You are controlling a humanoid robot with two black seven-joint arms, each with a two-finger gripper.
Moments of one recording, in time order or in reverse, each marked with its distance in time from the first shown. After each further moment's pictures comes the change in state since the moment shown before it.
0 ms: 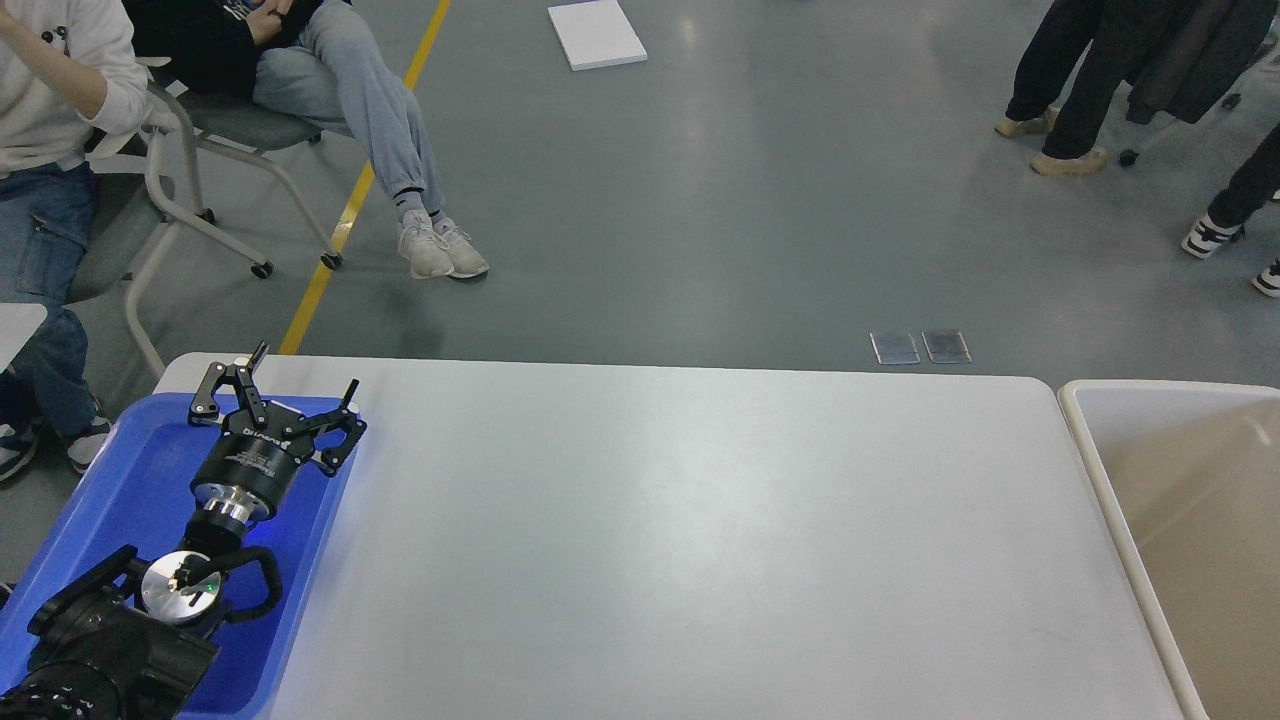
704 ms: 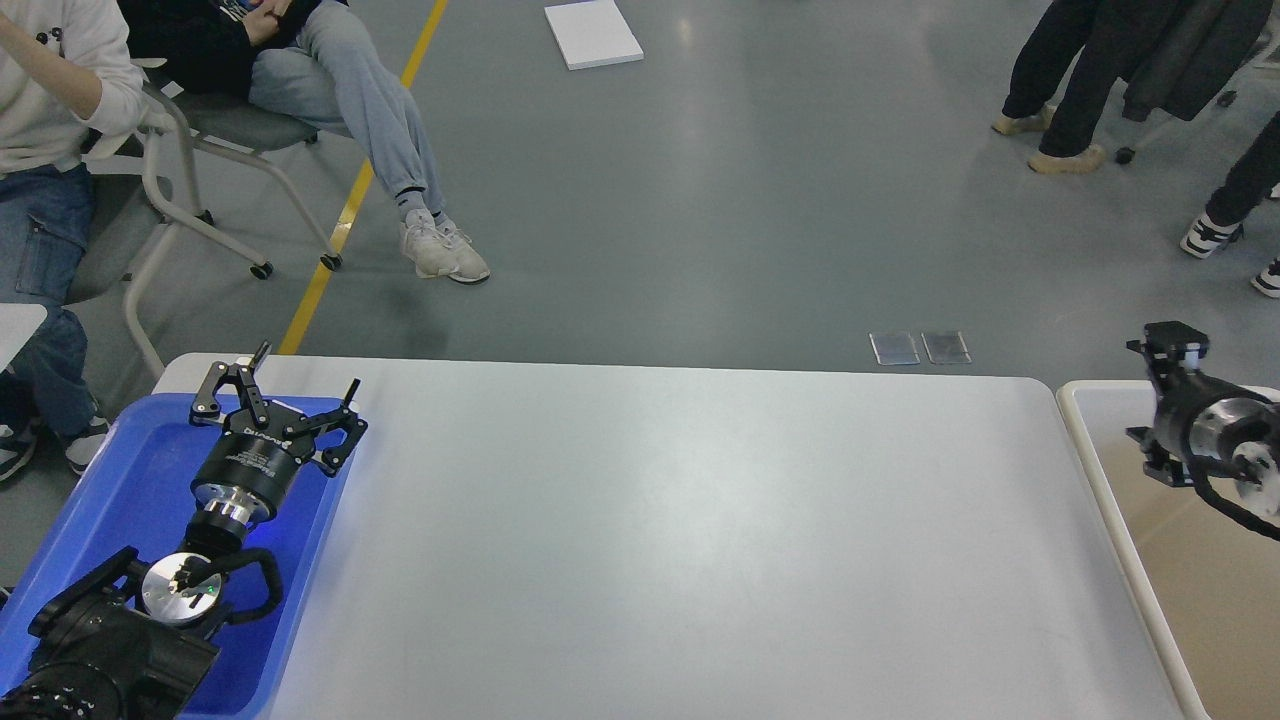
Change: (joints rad) left arm 0.000 -0.001 0.000 0.000 0.000 0.000 0.000; right arm 0.025 -0.069 0.287 0.555 -0.020 -0.079 0.003
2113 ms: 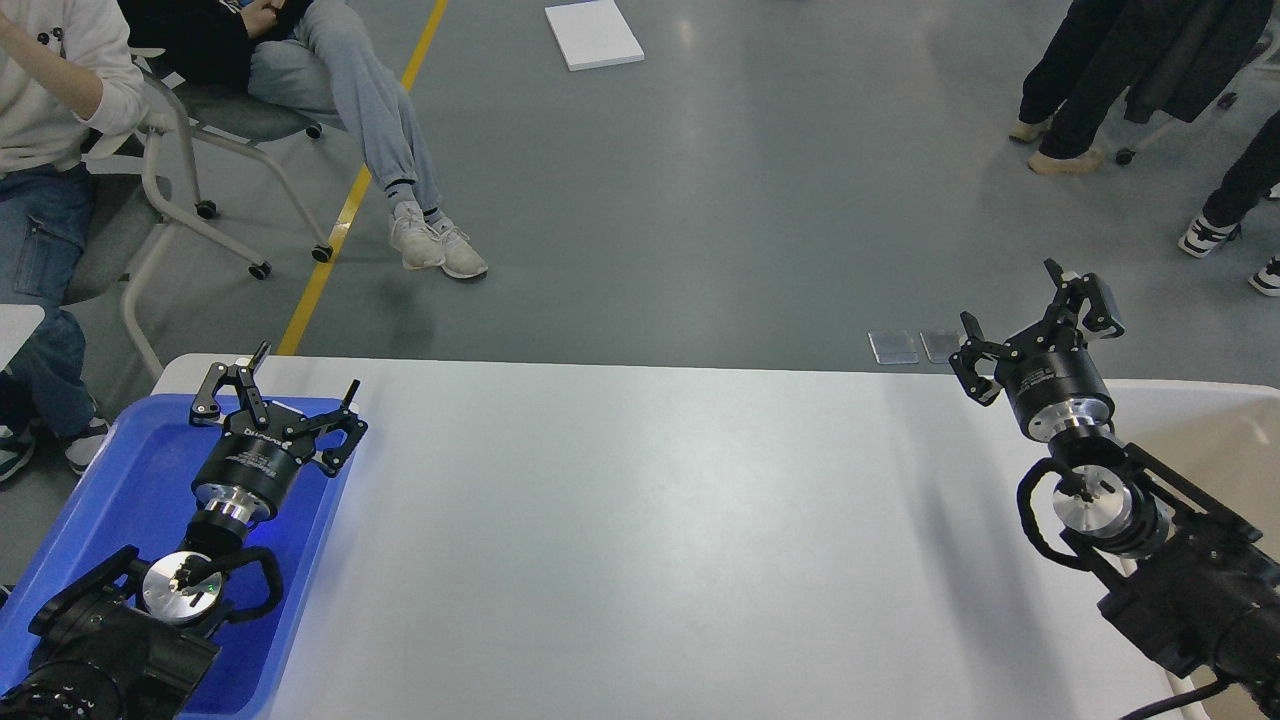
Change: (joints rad) left arm 0.000 0.000 0.000 0.000 0.000 0.000 0.000; right arm -0.156 0.412 0.457 -0.249 0.256 0.357 0.579
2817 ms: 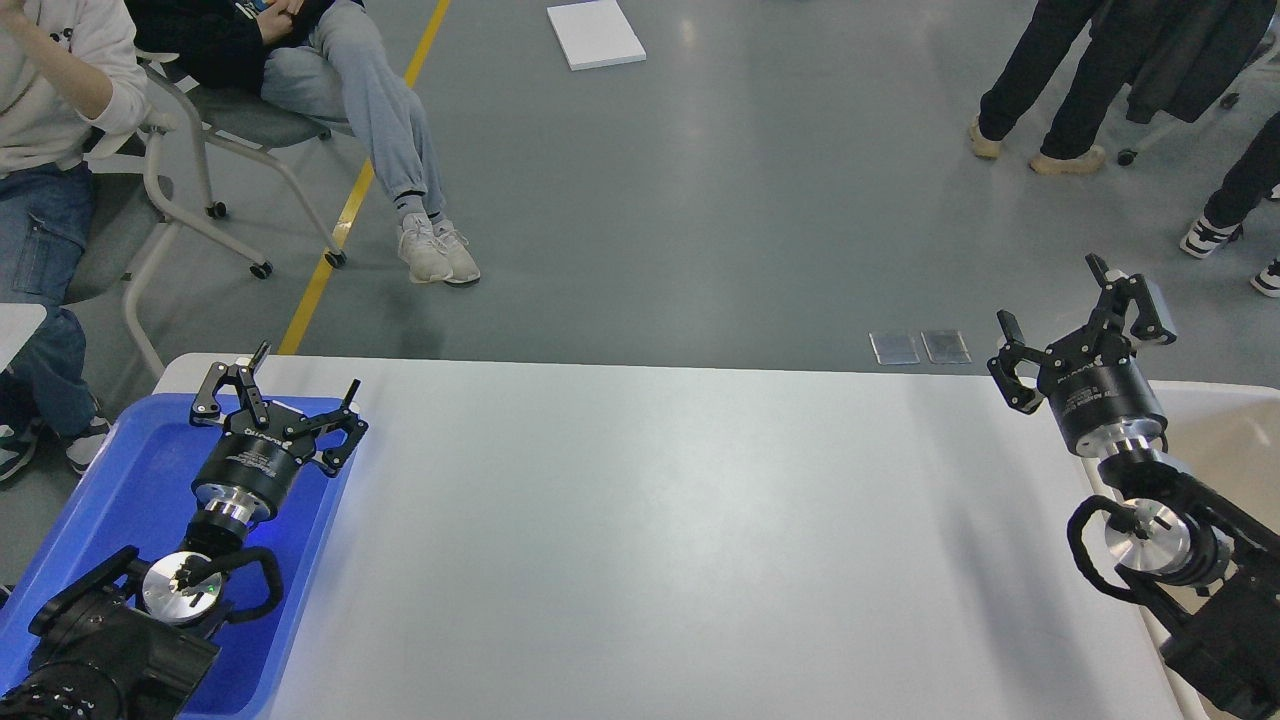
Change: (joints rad) left arm 0.000 0.000 0.000 0.000 0.000 0.000 0.000; right arm -0.115 -0.103 0.023 0.117 -0.124 0.058 0.078
